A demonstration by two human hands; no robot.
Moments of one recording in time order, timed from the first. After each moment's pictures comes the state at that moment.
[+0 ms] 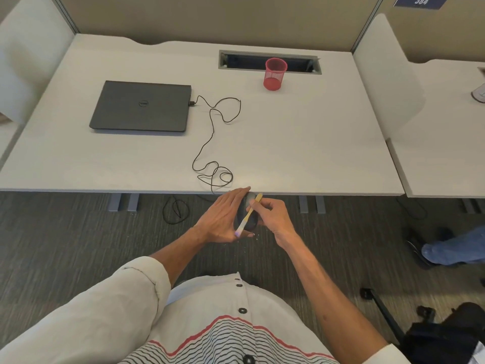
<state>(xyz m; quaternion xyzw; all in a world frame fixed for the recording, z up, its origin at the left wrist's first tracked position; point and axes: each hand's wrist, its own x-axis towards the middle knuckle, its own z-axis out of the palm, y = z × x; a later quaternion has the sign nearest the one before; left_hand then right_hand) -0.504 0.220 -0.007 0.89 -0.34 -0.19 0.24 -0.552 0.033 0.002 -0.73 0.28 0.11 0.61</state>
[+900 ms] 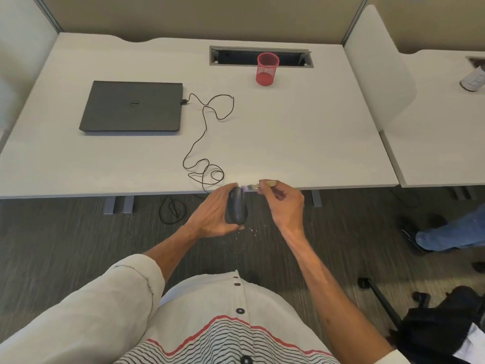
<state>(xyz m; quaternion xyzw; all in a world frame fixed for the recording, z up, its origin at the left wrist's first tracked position) -0.495 0.237 0.000 0.89 -0.31 -0.19 0.29 -0.562 0.025 0.036 -0.78 0.20 -0.13 0.58</state>
